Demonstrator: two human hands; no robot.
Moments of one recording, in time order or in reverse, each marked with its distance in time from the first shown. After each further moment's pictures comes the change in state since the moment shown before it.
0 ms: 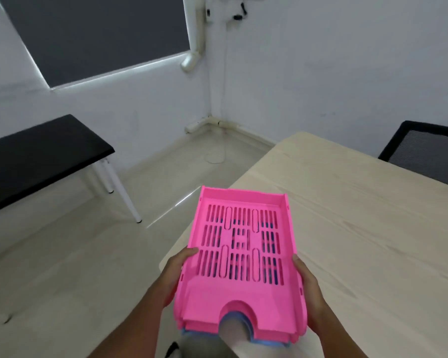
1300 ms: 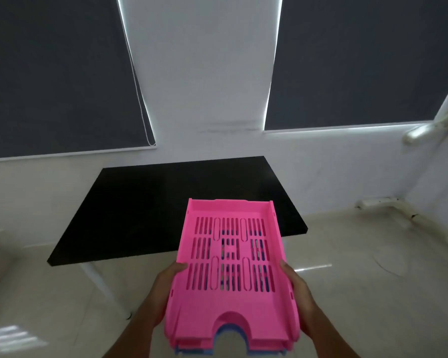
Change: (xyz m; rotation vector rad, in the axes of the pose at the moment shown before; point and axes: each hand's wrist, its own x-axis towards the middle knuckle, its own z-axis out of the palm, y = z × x) left_hand 0.001 0.227 -0.594 -0.350 0.648 0.333; right_hand 0.351 0.096 0.704 -0.559 -0.537 0.118
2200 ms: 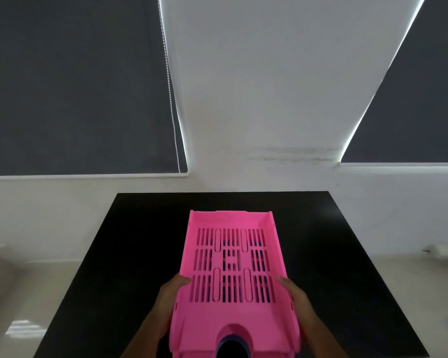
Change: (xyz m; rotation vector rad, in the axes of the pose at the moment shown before) left_hand 0.303 0.159 -0.168 -0.097 0.215 -0.113; right_hand 0.340 -0.100 0.211 -0.038 -0.071 0.235
